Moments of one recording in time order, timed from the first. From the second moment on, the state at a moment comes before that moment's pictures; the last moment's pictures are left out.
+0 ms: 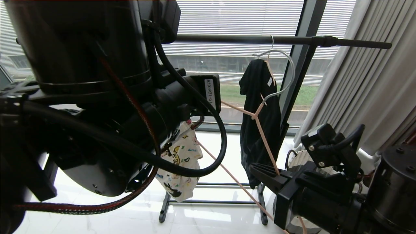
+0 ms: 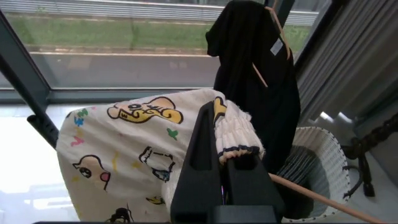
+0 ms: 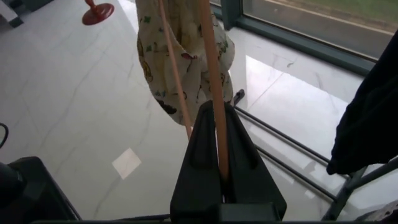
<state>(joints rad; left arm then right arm) -0.97 1.57 -1.18 -0.34 0.70 -0.05 1.10 1.52 -0.57 -0.82 -0.23 0.21</state>
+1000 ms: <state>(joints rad) -0.94 1.54 -1.16 -0.34 0.57 0.04 1.09 1.47 -0.44 -0.81 -0.22 0.19</state>
